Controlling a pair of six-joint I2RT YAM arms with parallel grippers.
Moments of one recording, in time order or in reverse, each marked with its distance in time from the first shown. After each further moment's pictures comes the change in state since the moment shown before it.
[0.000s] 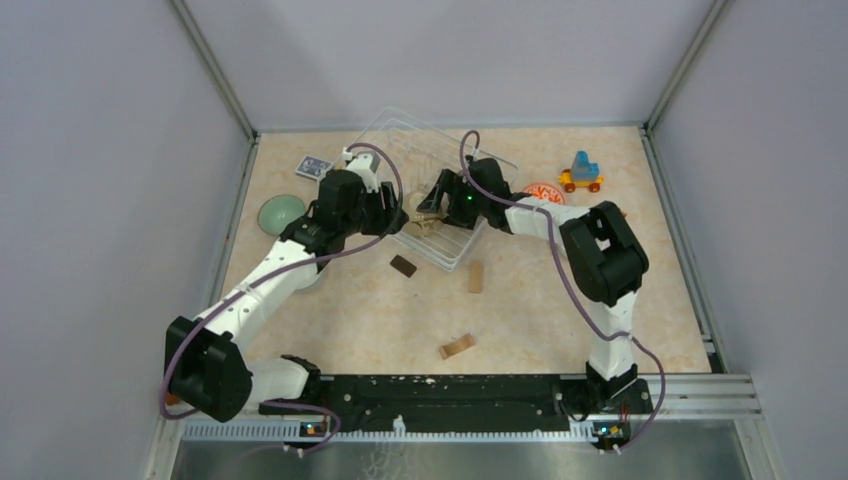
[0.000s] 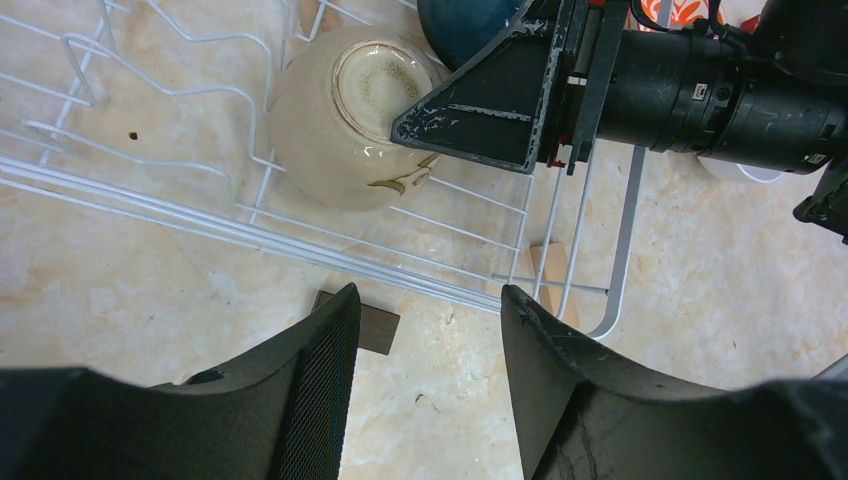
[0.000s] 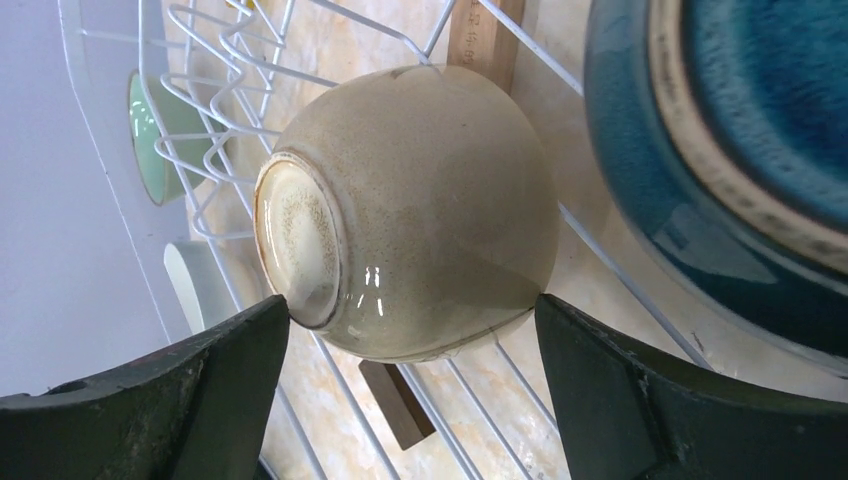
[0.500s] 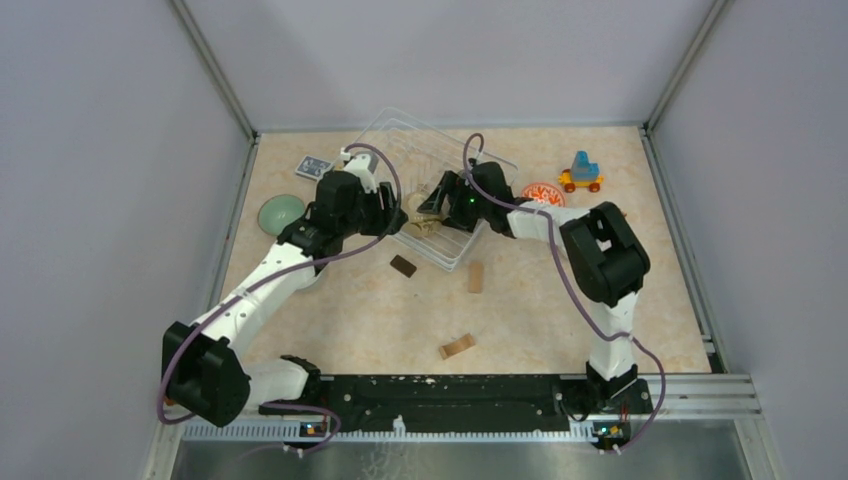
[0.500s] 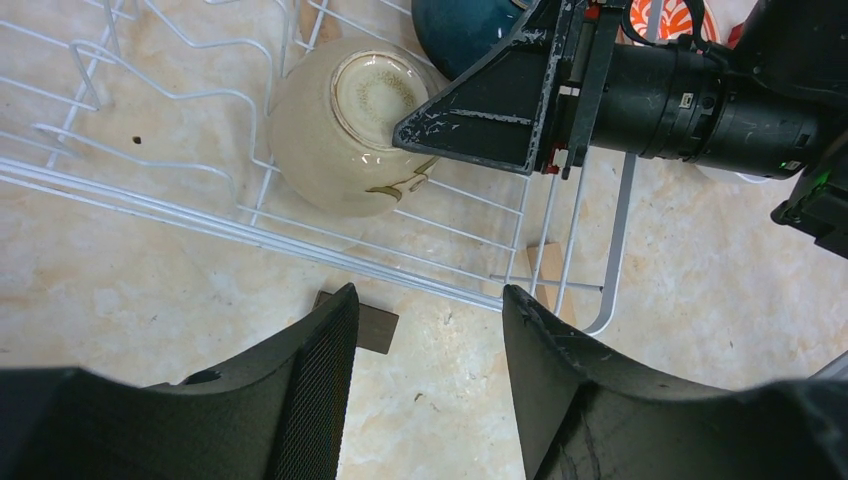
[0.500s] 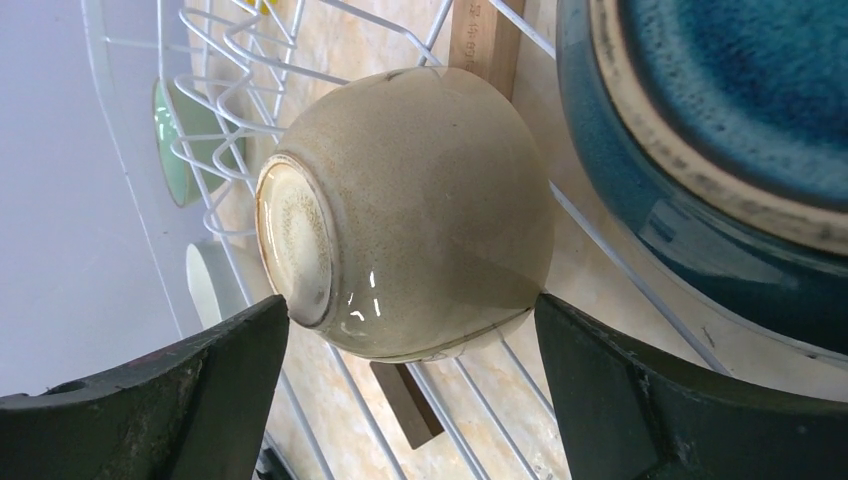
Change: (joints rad) left arm 0.000 -0.019 -0.008 0.003 0.000 0.002; right arm -0.008 -0.003 -0.038 0.056 -0.022 0.039
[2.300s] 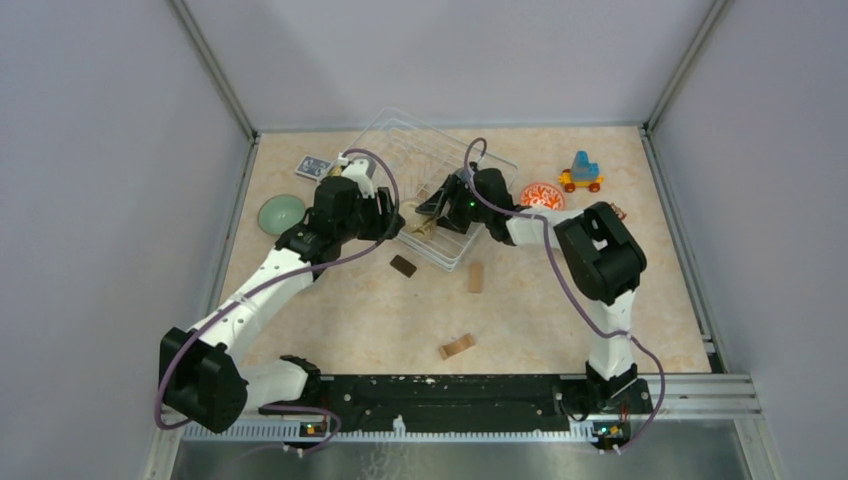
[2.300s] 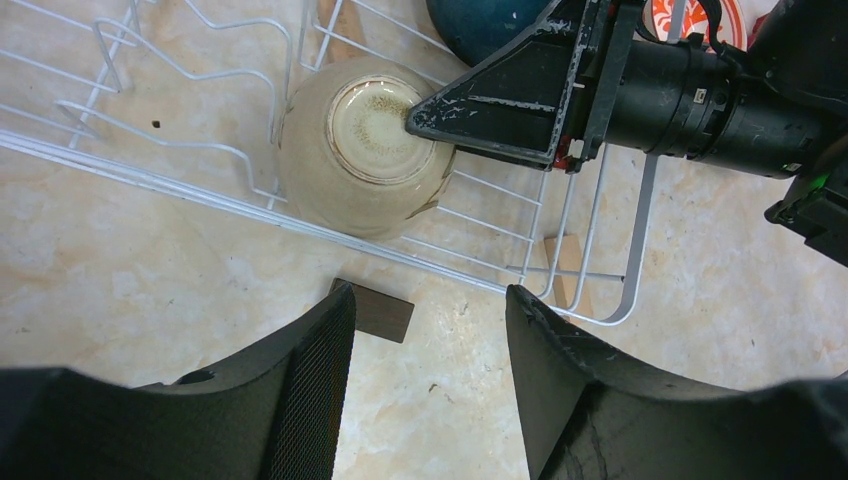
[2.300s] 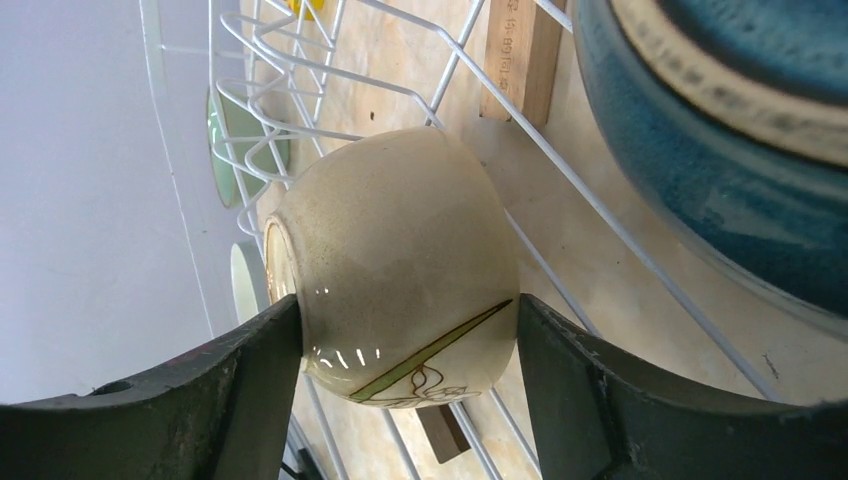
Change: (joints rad) left arm 0.000 -0.035 -0.040 0.000 -0.023 0.014; right arm 0.006 0.018 -0.079 0.209 -0.045 0.113
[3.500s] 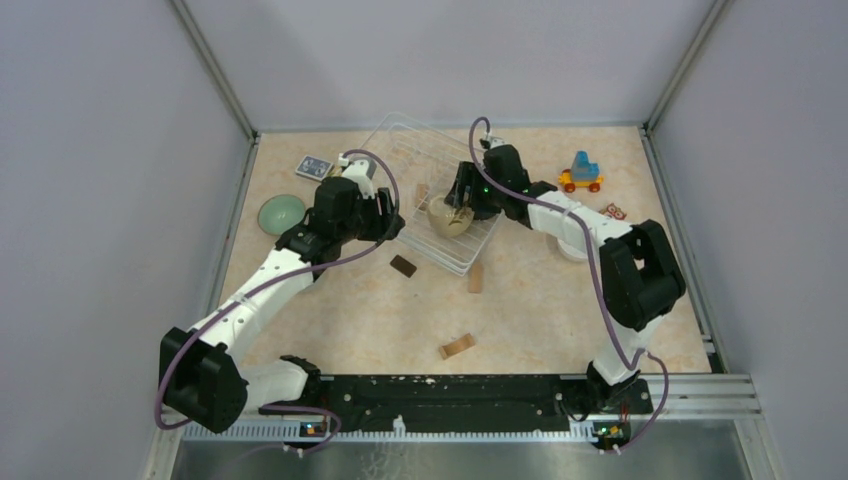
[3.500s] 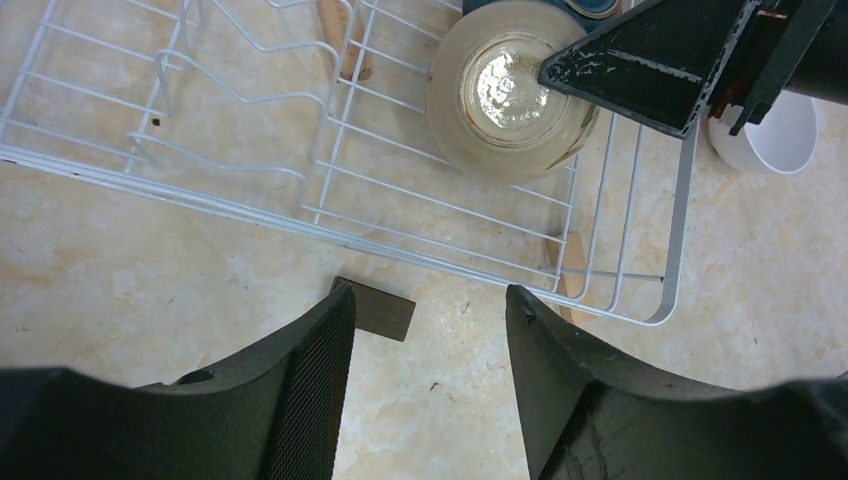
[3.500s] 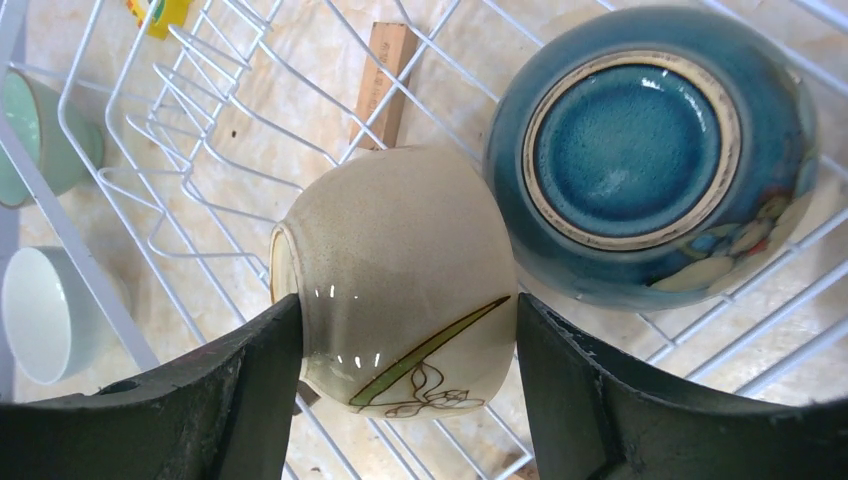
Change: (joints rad) left arm 0.000 0.000 -0.003 0.000 0.001 0.004; right arm -0.018 -0.246 0.092 -0.489 0.286 -0.436
